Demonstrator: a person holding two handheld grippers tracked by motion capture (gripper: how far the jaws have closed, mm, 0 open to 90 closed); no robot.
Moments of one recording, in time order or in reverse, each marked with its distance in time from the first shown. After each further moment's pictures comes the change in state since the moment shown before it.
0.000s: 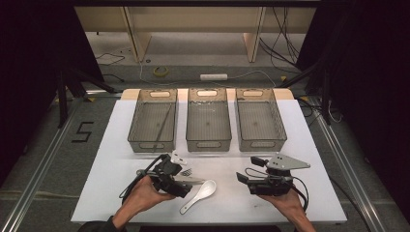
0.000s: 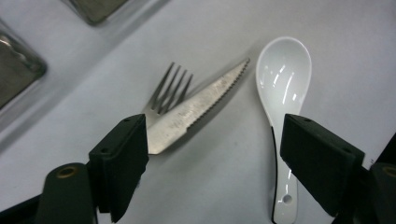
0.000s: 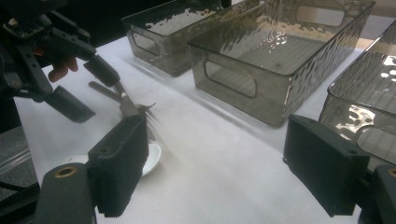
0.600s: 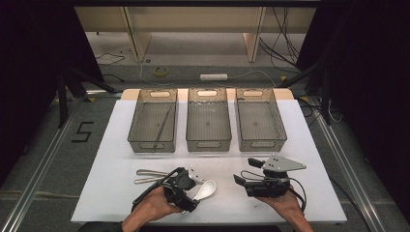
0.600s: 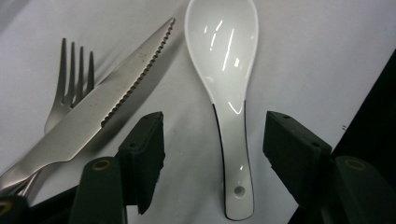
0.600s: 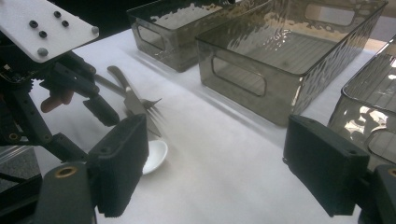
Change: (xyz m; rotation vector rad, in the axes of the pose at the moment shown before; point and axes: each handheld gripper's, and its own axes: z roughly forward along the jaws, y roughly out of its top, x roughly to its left) left arm -0.032 -0.001 0.023 0.108 -0.046 0.128; right arm 0.008 0.002 0.003 0.021 0.004 -0.022
